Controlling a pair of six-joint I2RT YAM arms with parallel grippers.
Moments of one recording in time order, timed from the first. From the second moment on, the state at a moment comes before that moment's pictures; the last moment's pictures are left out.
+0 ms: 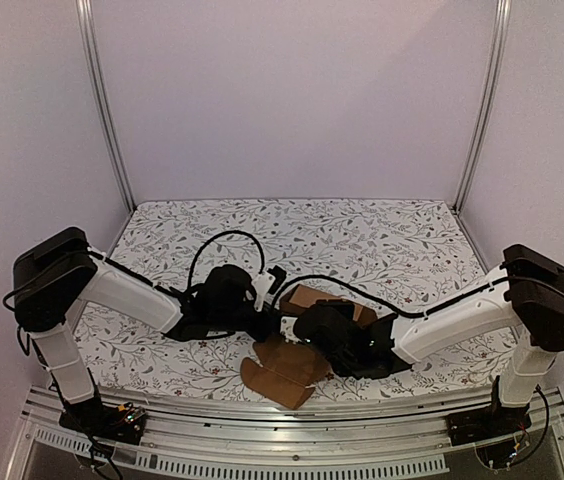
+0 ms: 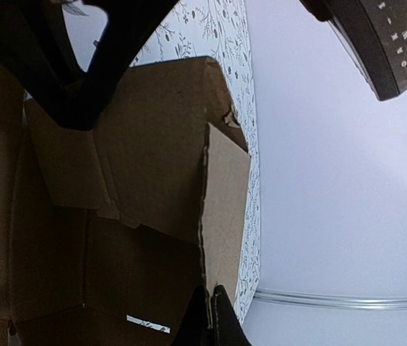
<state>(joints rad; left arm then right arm) -0.94 1.80 0.77 0.43 0.07 -0.25 1.28 1.81 0.93 0.15 0.96 -0.78</state>
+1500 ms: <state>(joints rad) -0.99 1.80 0.83 0.39 0.04 -0.10 0.89 1.44 1.10 -0.39 0.13 -0.05</state>
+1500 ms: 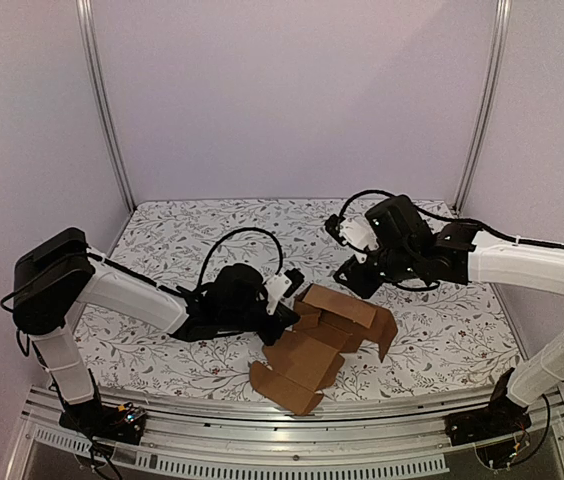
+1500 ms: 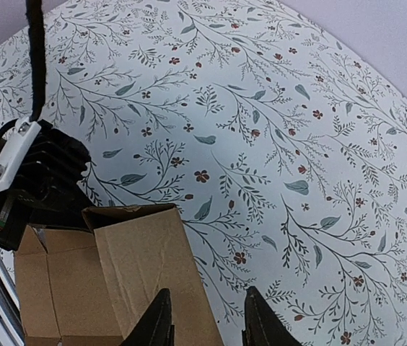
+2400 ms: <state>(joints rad) -0.99 1.82 0.85 0.34 0.07 -0.10 0.81 1.68 1.16 -0.40 -0.25 0.19</state>
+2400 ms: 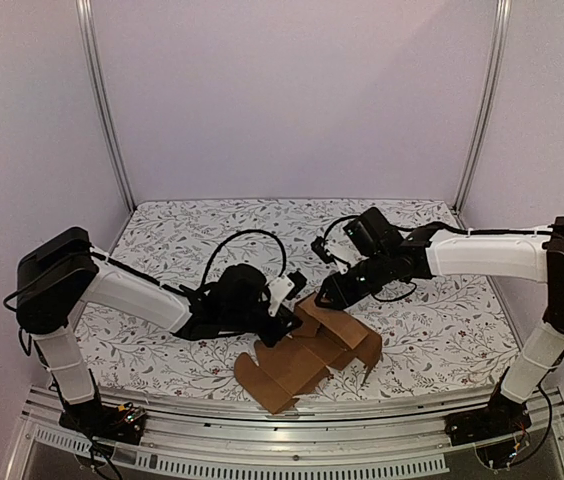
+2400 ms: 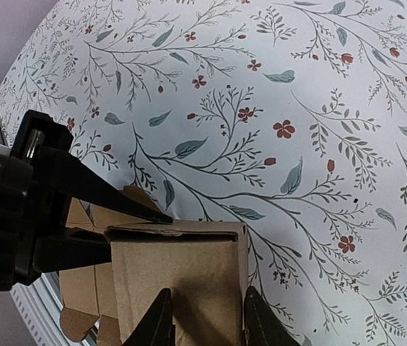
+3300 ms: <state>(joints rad) -0.99 1.88 0.89 0.41 0.10 -0.10 0.81 1.71 1.14 -0.30 -0.30 0.32</state>
